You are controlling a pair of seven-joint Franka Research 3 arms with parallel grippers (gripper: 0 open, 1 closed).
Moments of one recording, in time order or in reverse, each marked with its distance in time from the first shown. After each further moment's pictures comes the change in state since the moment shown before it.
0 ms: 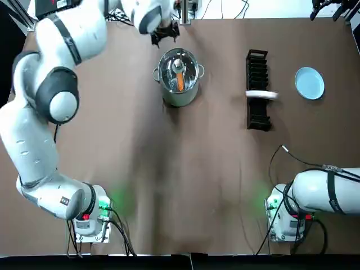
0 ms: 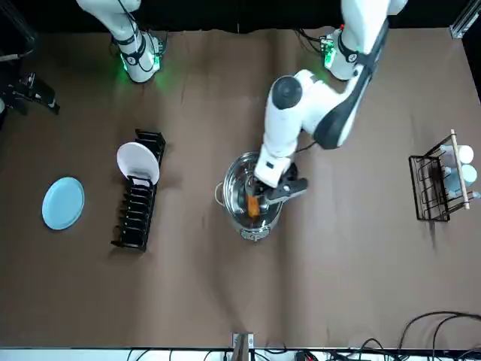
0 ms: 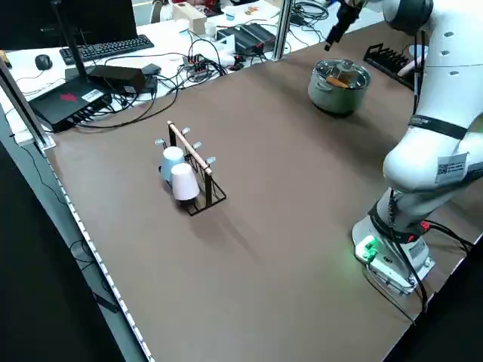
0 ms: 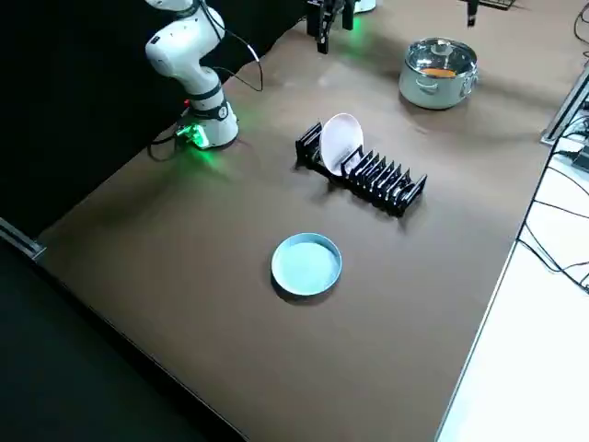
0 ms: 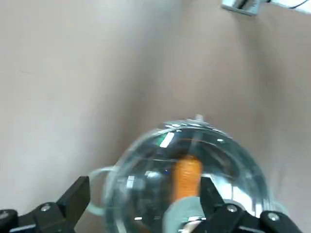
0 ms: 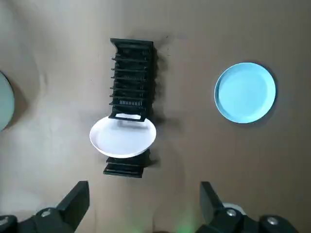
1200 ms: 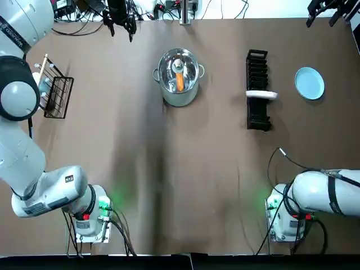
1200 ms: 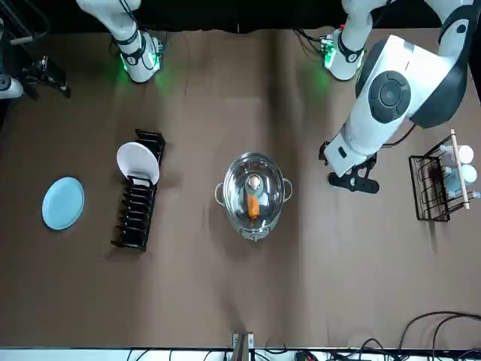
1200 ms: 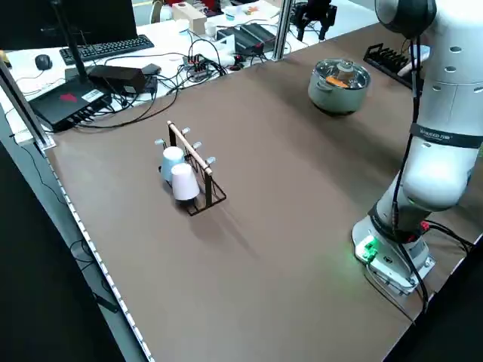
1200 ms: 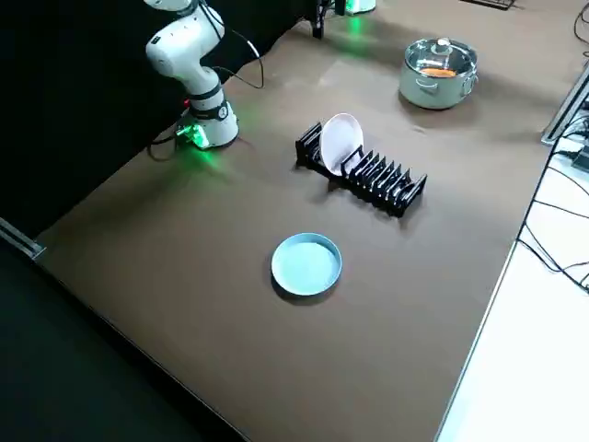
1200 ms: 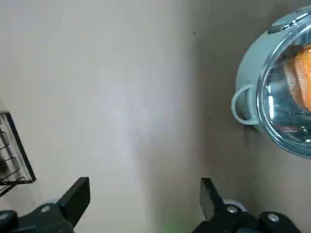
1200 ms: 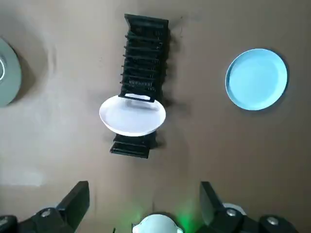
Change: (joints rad) left arm 0.599 -0.116 -0.437 0.001 -0.037 -0.498 0.691; right arm 0.025 -0.048 0.031 -0.020 0.000 -0.080 0.000
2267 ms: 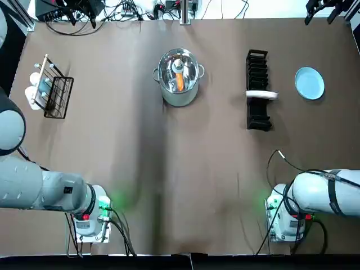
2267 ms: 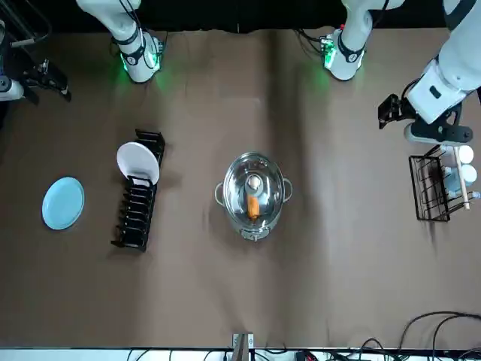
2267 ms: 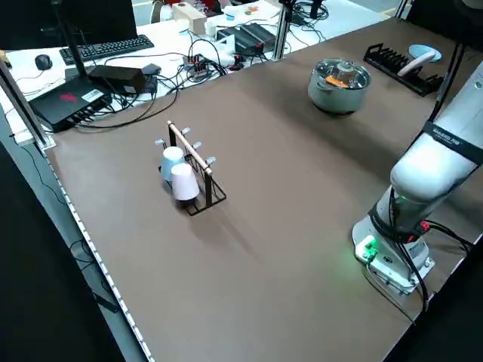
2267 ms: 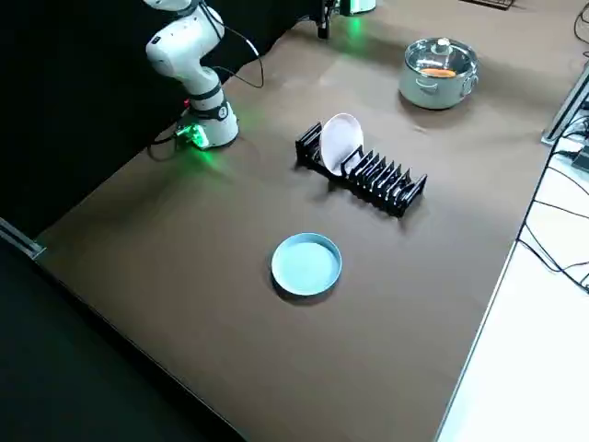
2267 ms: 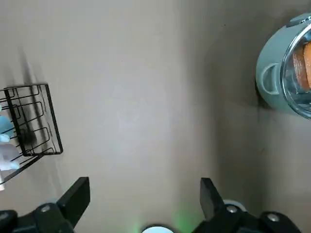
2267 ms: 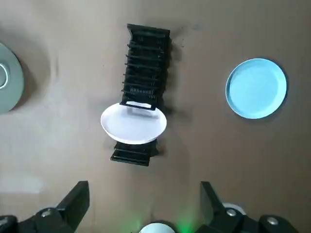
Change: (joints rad) left arm -0.326 -0.368 0.680 -0.129 -0.283 -0.063 0.314; right arm 0.005 0.000 0.003 -0.006 0.000 0.037 0.000
